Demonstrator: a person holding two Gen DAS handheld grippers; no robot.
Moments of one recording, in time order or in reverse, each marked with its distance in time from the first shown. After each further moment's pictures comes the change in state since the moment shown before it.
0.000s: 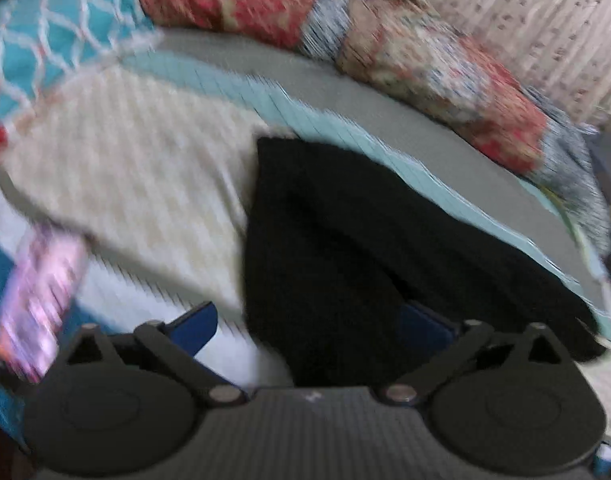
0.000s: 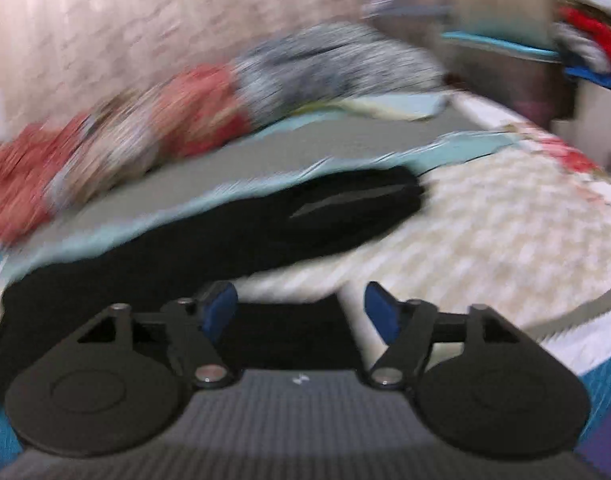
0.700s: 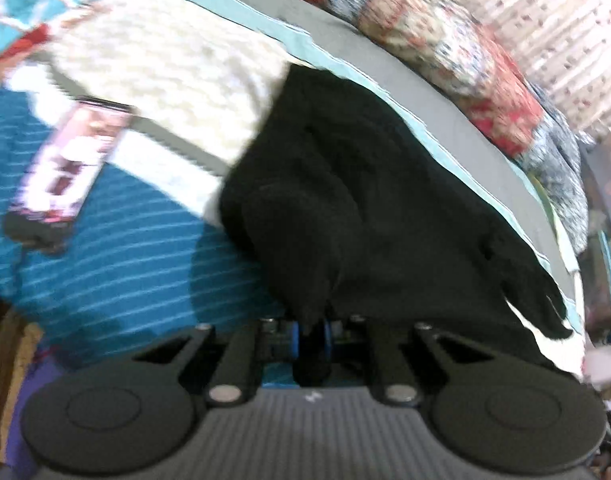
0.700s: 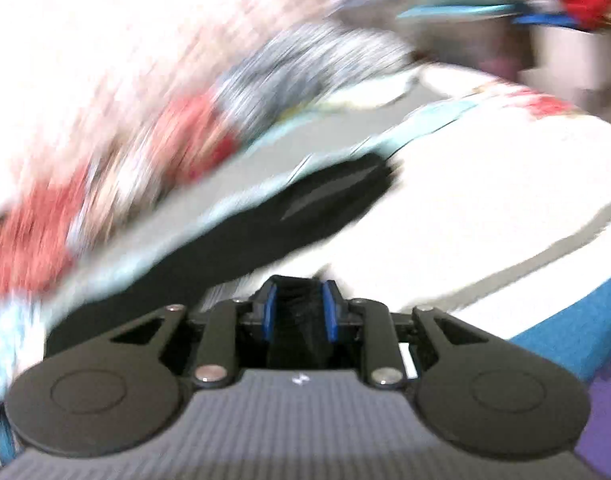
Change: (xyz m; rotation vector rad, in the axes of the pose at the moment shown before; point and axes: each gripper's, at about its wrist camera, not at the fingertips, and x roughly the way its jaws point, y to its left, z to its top) left arm -0.049 0.034 -0.051 -0.157 0.076 -0.007; right arm -0.025 -0.074 0.028 0.318 -0.086 -0.004
